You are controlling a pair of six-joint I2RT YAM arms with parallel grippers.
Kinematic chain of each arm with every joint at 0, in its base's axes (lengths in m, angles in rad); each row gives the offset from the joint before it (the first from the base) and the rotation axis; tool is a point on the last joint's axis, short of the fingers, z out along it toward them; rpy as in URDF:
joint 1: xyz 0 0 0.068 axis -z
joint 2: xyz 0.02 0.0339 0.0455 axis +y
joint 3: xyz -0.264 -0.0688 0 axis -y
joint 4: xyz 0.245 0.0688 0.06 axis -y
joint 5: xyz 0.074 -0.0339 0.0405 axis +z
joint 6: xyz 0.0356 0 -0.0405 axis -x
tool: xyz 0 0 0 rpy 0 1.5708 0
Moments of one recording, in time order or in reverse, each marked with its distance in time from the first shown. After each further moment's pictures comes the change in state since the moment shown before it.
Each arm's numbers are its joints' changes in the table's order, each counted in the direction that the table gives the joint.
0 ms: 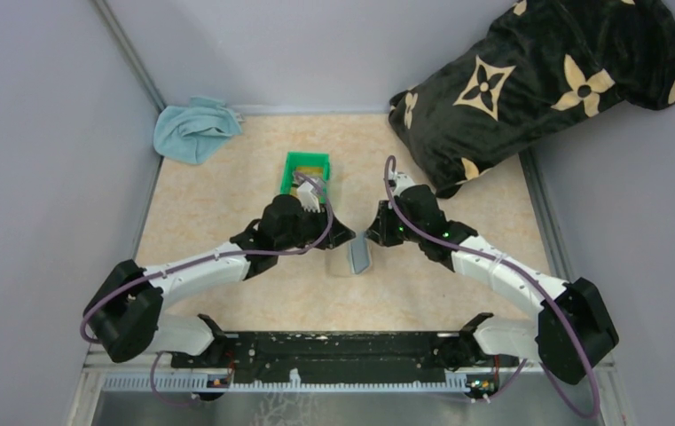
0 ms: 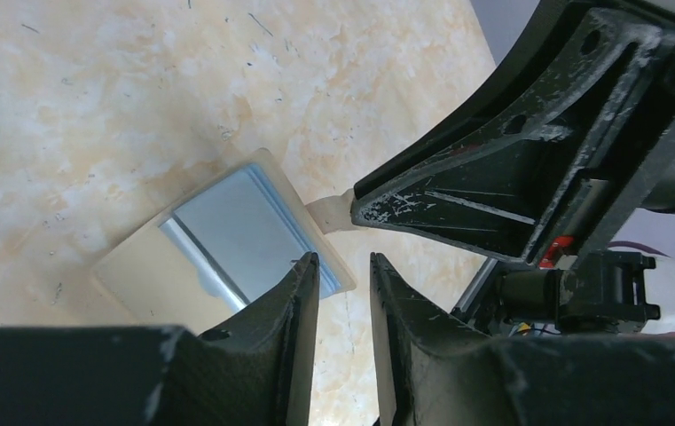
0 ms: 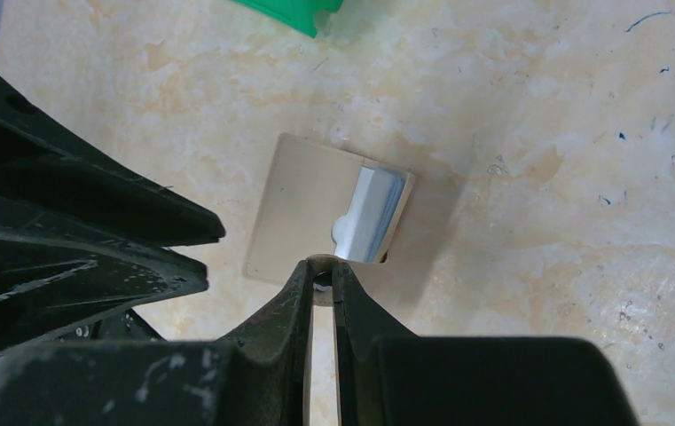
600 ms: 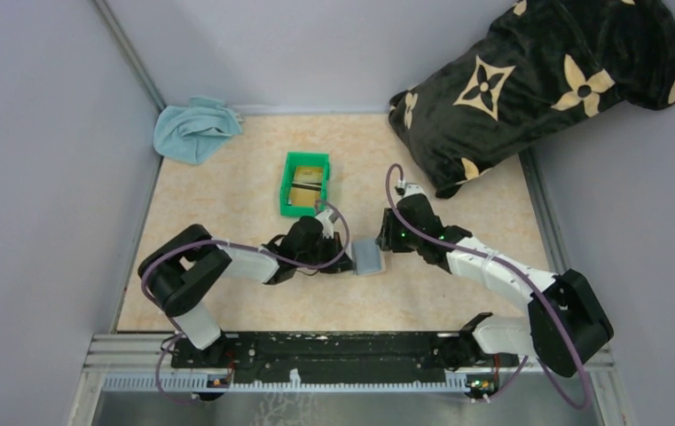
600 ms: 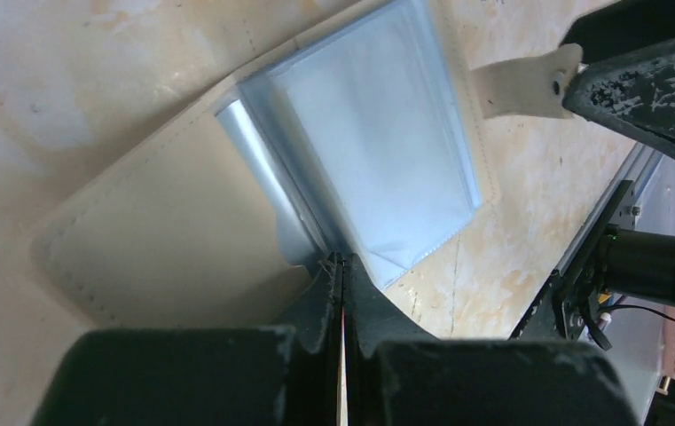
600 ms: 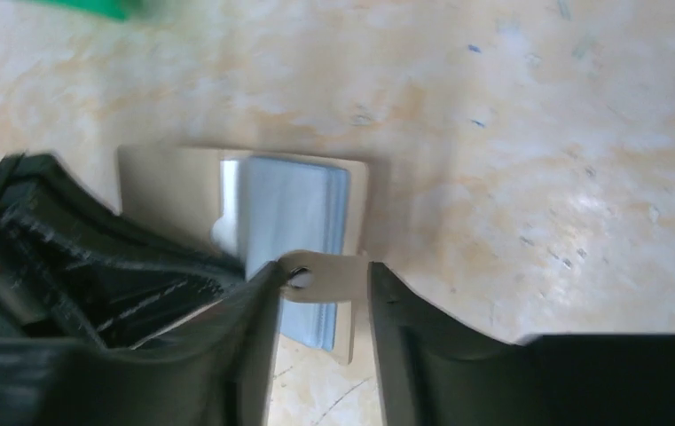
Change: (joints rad) left arm 0.036 0.370 -0.092 0.198 -0.053 0.064; right arm 0.002 0.040 -0.055 -0.031 -0.153 -0.074
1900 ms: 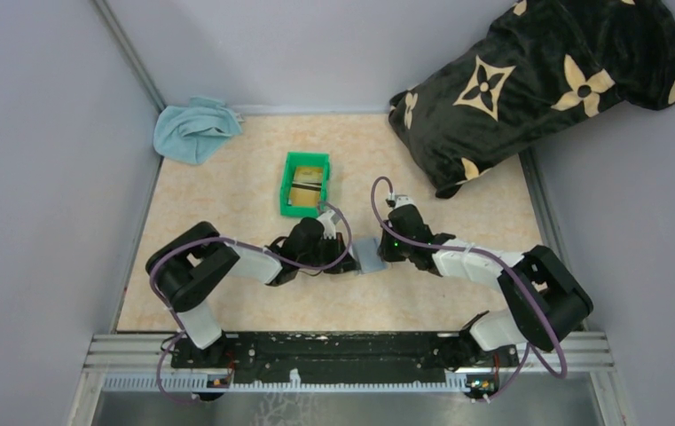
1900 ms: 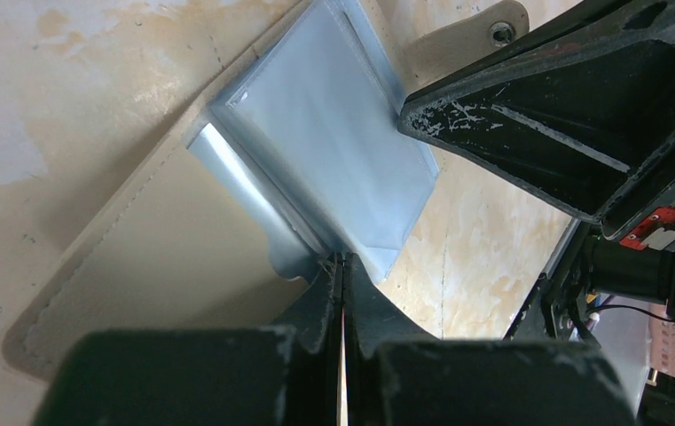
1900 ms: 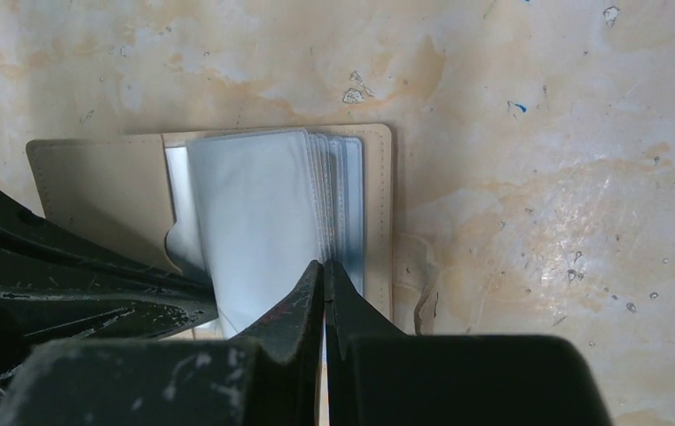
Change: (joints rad) left arm 0.011 0.063 -0.002 0.123 -0.026 0.018; right arm -0.022 0.164 -0.092 0.173 -0.039 0.014
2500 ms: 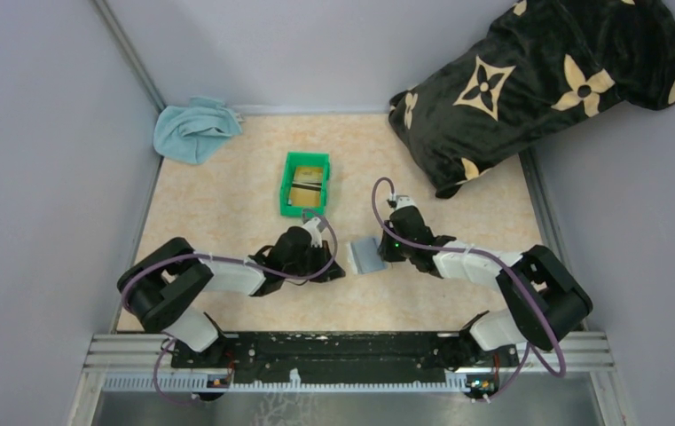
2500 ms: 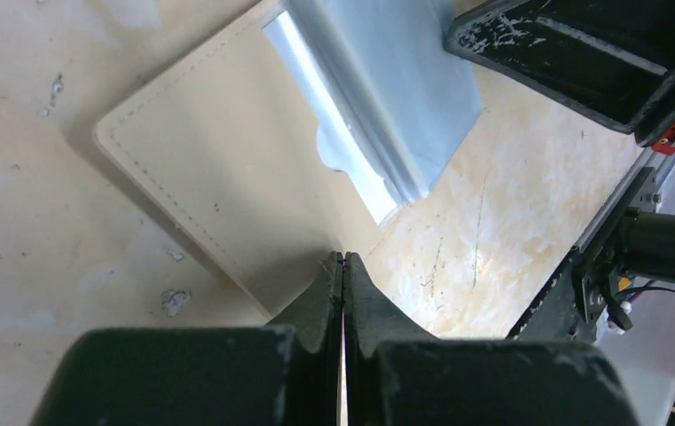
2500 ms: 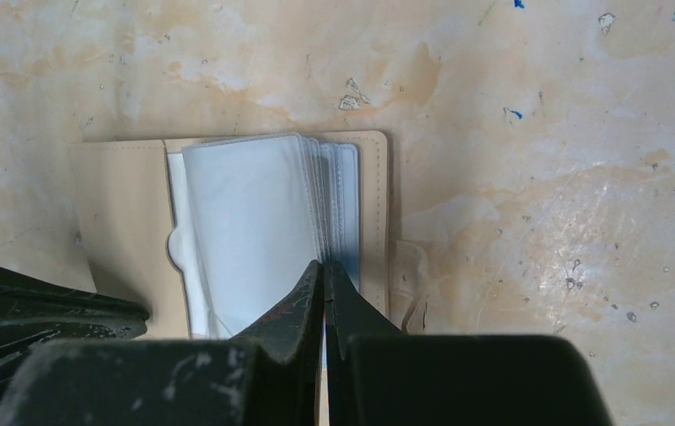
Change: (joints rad) left arm 0.004 -0.195 -0.121 -0.113 0.078 -0.016; right arm 0.008 0.003 -0.028 0.055 -0.002 0.000
